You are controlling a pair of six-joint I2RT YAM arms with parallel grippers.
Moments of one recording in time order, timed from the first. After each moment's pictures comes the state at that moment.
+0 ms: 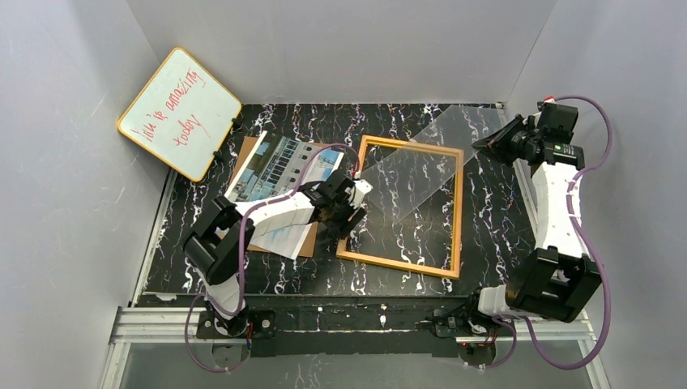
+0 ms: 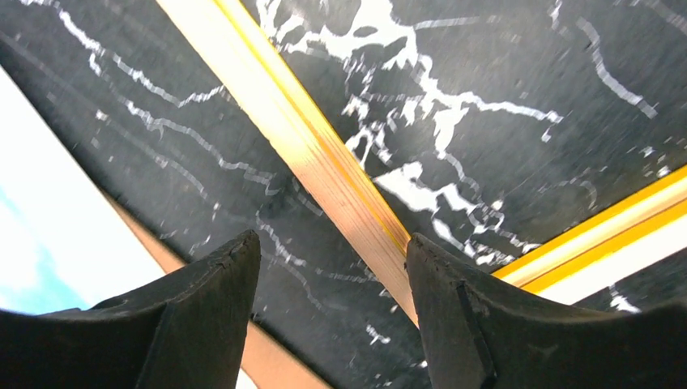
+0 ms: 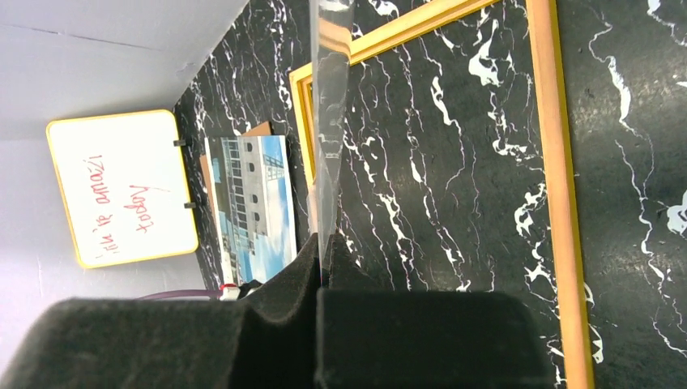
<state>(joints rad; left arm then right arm) -0.78 1.77 1.10 -0.40 0.03 0.04 -0.25 1.36 1.36 -0.67 -0.50 0.66</state>
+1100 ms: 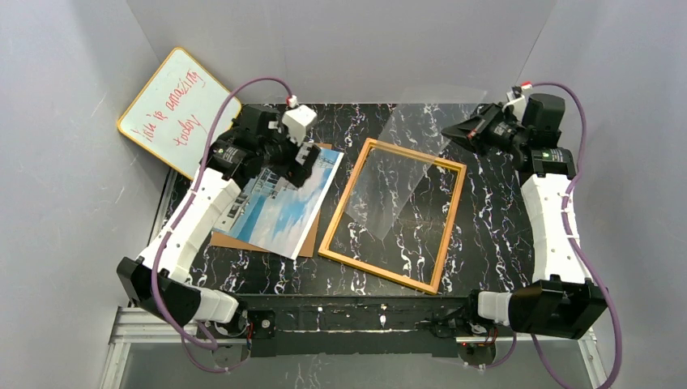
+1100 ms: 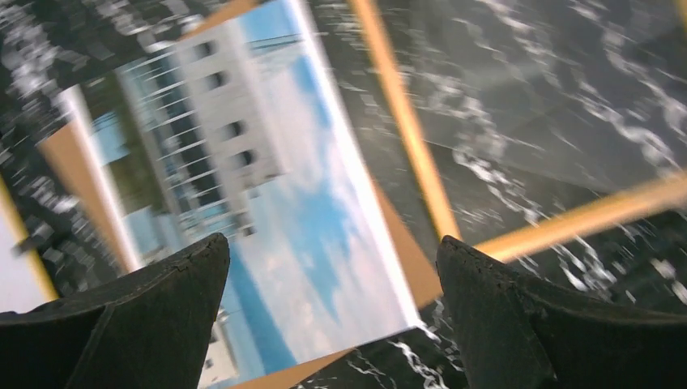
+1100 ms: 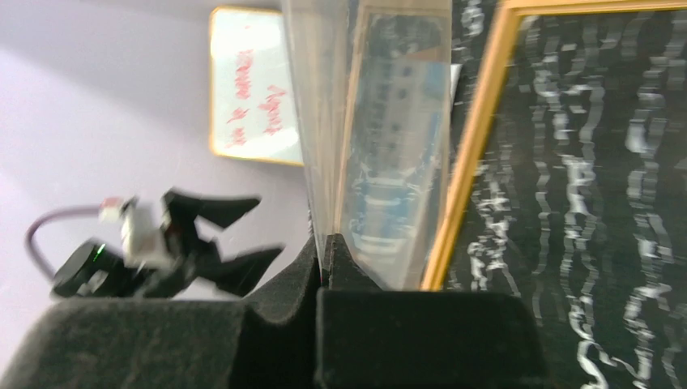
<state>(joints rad) -0.49 1.36 1.49 -0.89 0.20 0.26 -0.12 1.25 1.33 -0.56 -0.73 0.86</state>
